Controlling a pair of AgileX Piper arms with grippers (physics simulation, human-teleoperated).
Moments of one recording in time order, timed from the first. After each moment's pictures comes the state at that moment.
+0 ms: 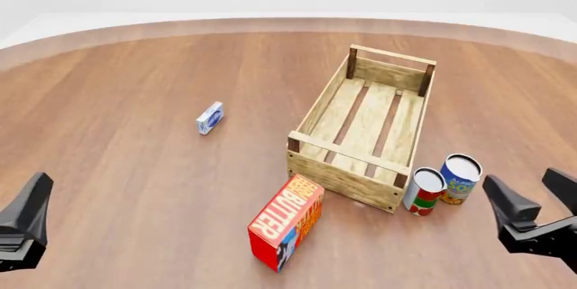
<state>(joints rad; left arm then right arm) 0.00 0.01 0.00 0.00 0.00 0.09 0.35 -0.08 0.01 -0.04</state>
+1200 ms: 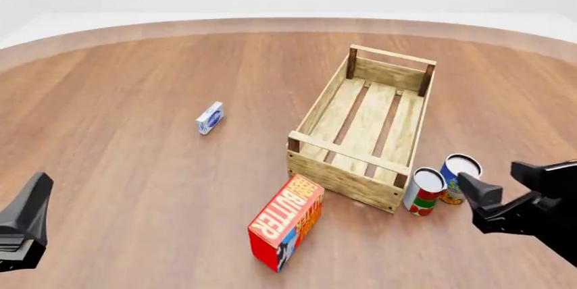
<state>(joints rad) 0.00 0.01 0.00 0.00 0.00 0.13 0.67 -0.18 0.01 -0.11</state>
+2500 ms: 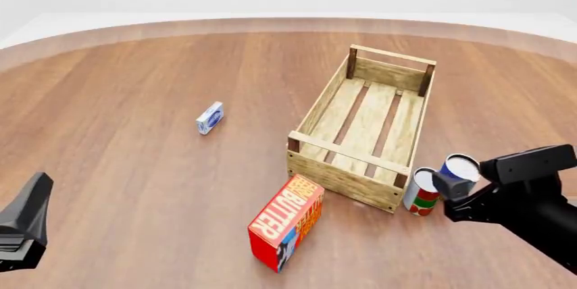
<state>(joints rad) 0.00 0.01 0.00 0.00 0.00 0.16 0.99 -0.19 -0.22 -0.10</state>
